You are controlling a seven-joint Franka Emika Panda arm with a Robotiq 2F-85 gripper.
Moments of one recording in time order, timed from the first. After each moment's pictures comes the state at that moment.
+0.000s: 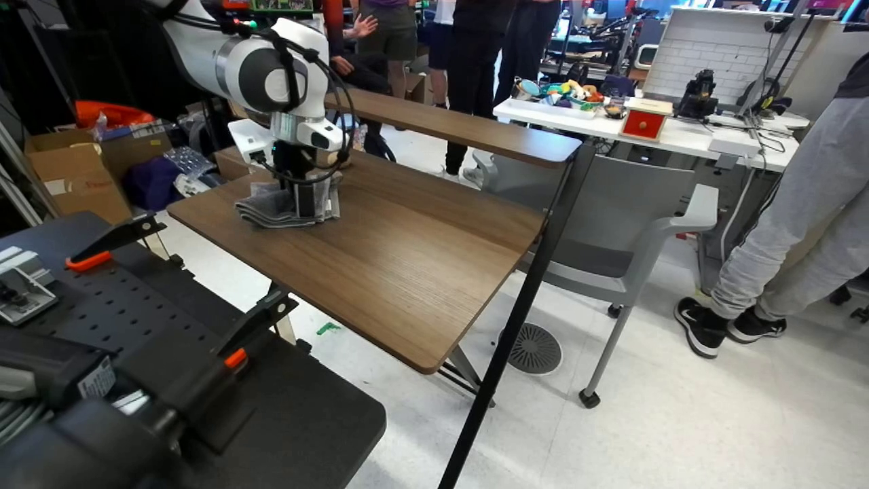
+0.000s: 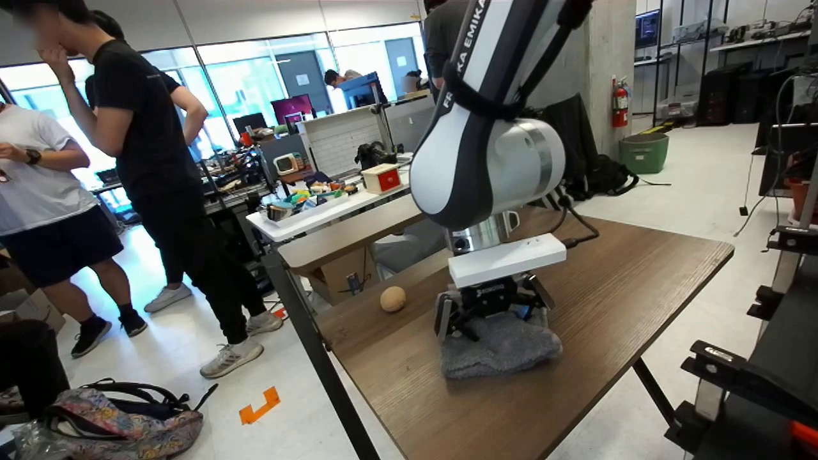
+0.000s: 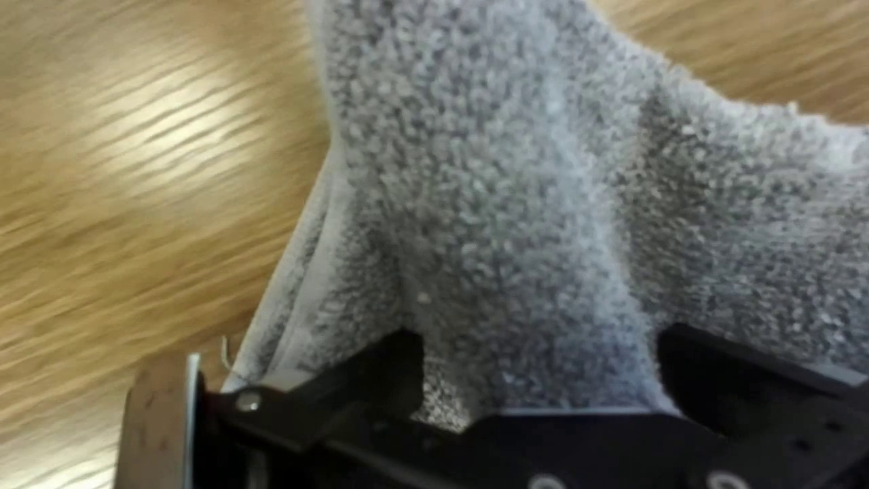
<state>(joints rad) 0.23 0.99 0.01 -1.65 0.20 2.46 0.47</state>
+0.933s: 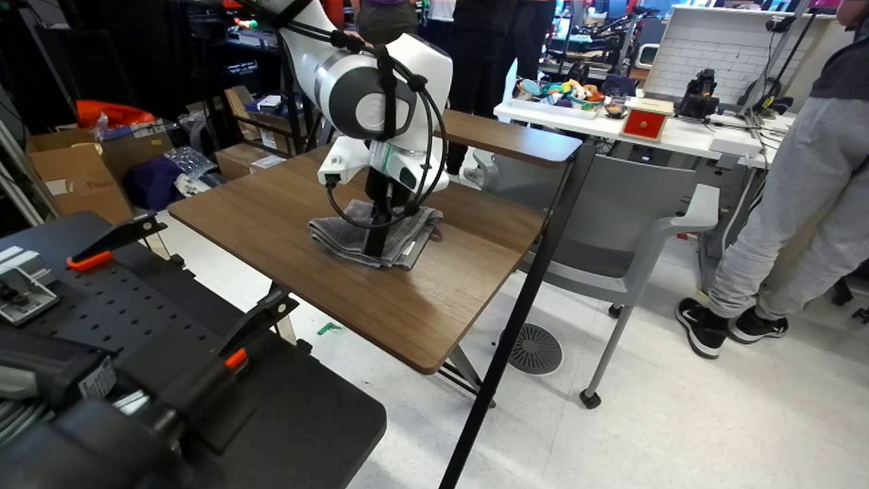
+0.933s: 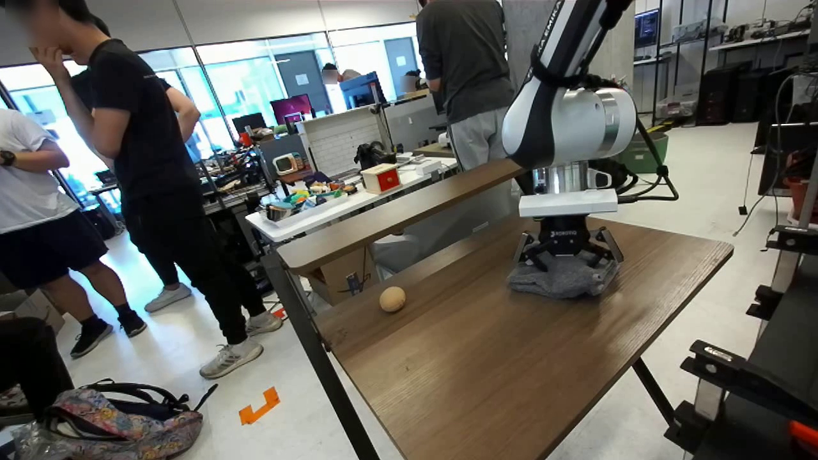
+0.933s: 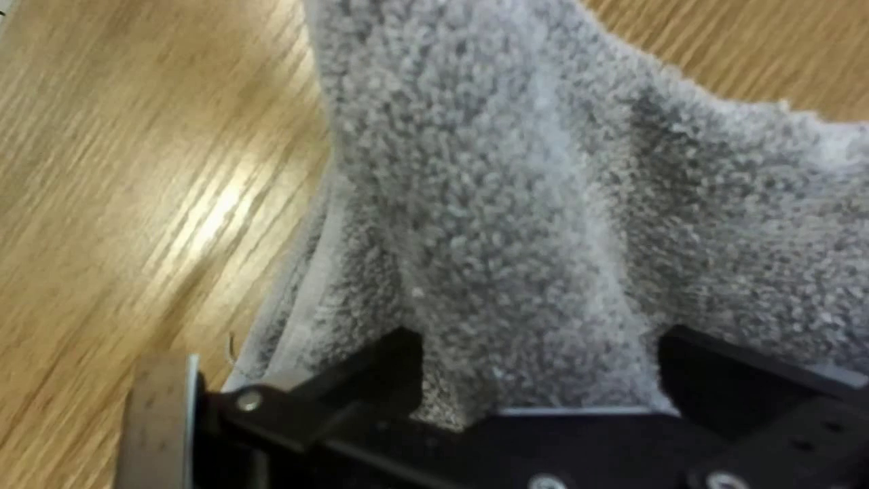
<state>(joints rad) -0.03 0.99 -0.07 -1.65 0.37 2.42 0.57</state>
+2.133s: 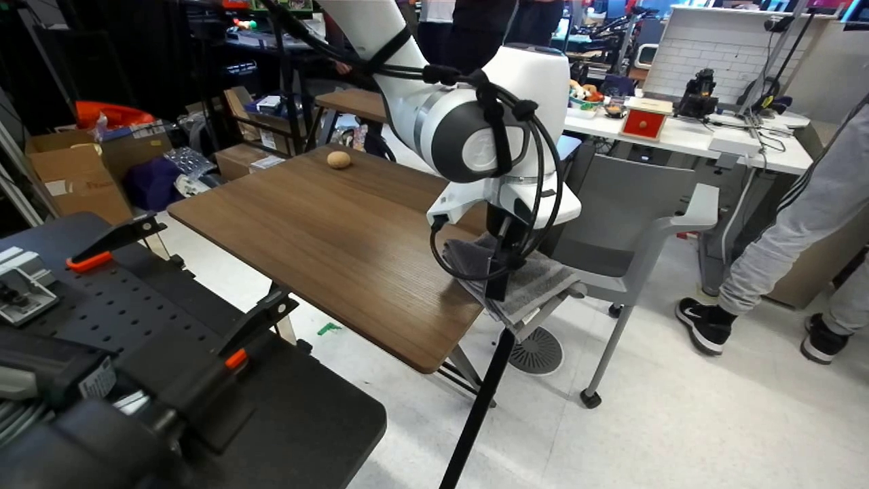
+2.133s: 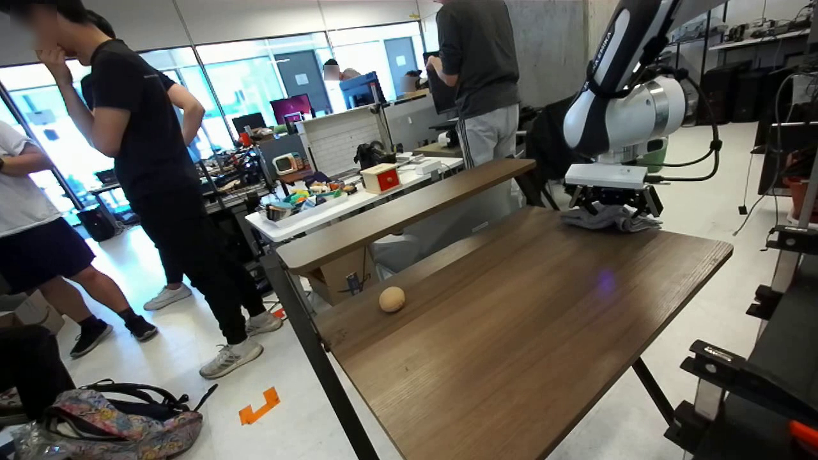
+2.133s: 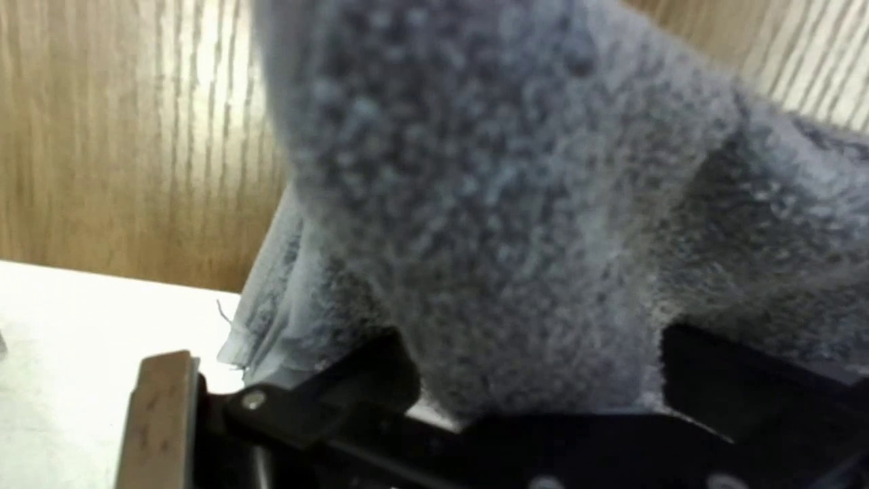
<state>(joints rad) -0.14 1.13 -0.27 -1.45 0.36 2.60 0.80</state>
